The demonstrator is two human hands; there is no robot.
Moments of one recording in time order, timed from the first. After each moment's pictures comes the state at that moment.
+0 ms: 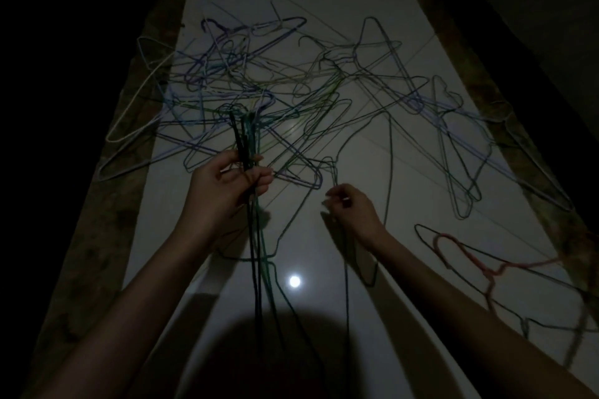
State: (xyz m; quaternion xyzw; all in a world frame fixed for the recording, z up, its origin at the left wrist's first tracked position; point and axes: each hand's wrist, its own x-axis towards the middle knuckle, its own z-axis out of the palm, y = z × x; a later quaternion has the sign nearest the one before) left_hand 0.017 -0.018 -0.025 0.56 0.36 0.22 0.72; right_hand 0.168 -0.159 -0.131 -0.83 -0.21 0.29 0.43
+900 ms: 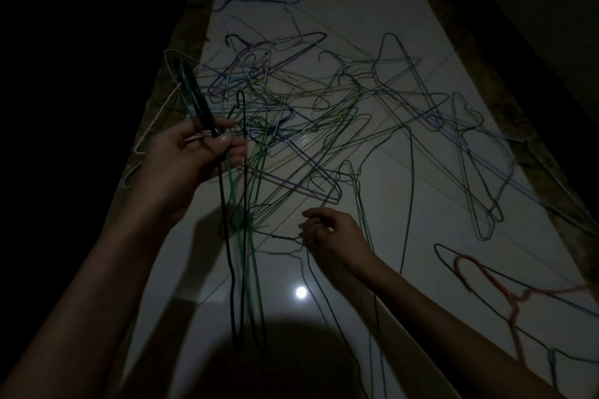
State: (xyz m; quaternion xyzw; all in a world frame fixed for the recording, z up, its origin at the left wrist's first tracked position) left_hand 0.000 0.042 0.019 0.59 0.33 0.28 0.68; right_hand 0.120 -0.129 -0.108 -0.74 -0.25 0.36 0.50
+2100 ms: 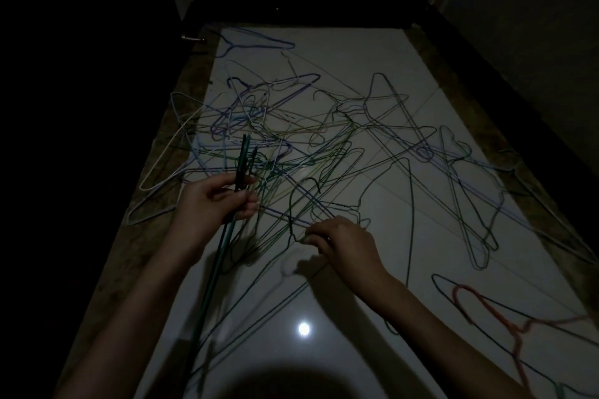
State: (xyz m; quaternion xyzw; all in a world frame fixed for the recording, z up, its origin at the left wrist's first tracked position) left_hand 0.009 0.037 0.004 0.64 0.34 0.22 0.65; right_hand 0.133 -0.123 -0.040 -0.84 -0.48 0.14 0.21
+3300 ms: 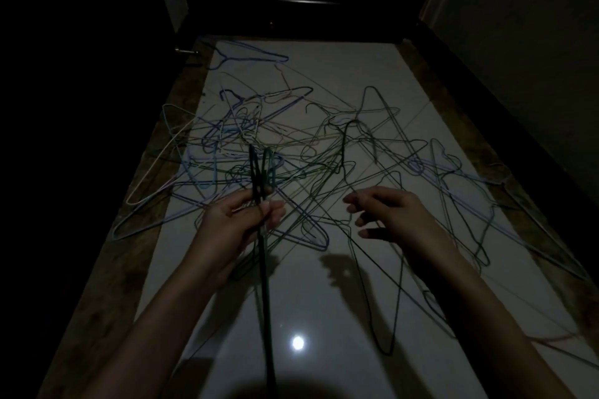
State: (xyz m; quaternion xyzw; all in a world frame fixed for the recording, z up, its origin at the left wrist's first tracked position) left_hand 0.042 0.006 0.003 0.46 0.31 0.23 0.80; right_hand 0.180 -0.146 0.037 -0.73 -0.18 0.33 0.57
